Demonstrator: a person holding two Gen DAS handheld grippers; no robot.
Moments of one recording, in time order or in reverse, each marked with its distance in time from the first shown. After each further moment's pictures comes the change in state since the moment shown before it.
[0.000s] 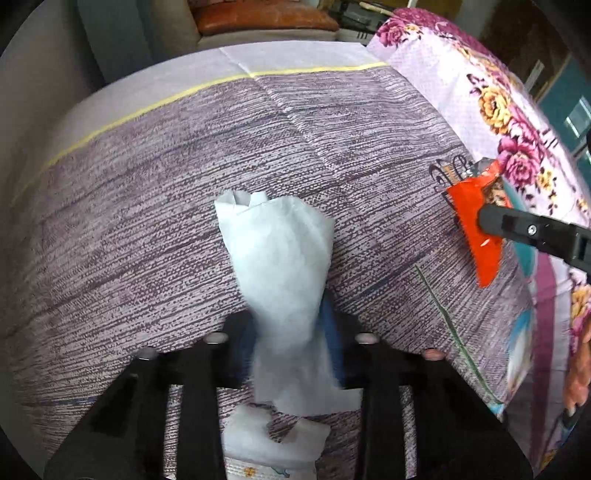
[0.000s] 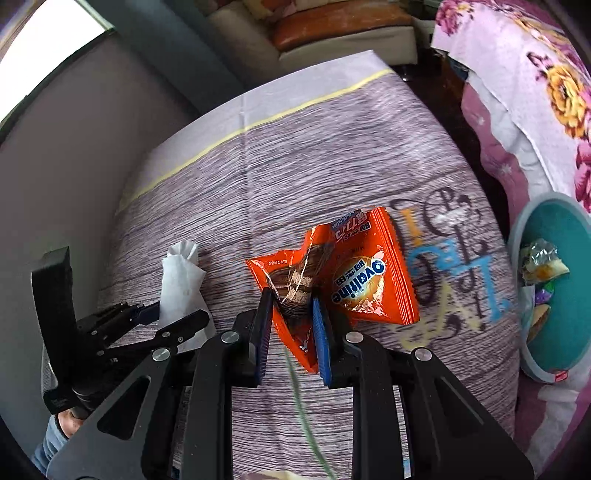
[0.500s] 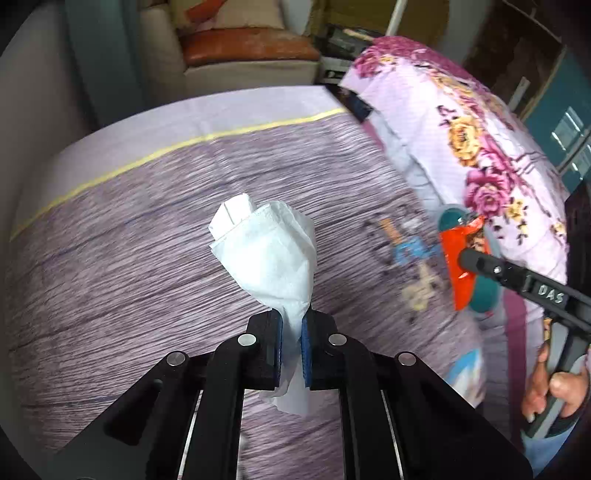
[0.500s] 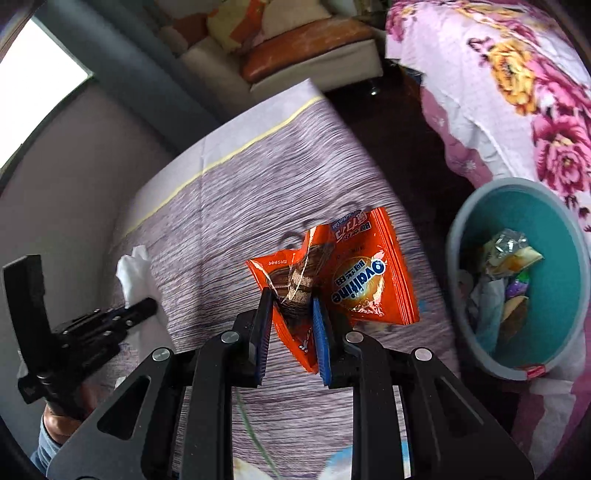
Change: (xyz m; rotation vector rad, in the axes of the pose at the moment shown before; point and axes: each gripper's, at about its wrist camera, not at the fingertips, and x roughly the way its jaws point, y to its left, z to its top) left arm -0.043 -0.061 0.039 -0.002 -0.096 -0.069; right arm -0.044 -0.072 -0.005 0.105 -0.127 -0.004
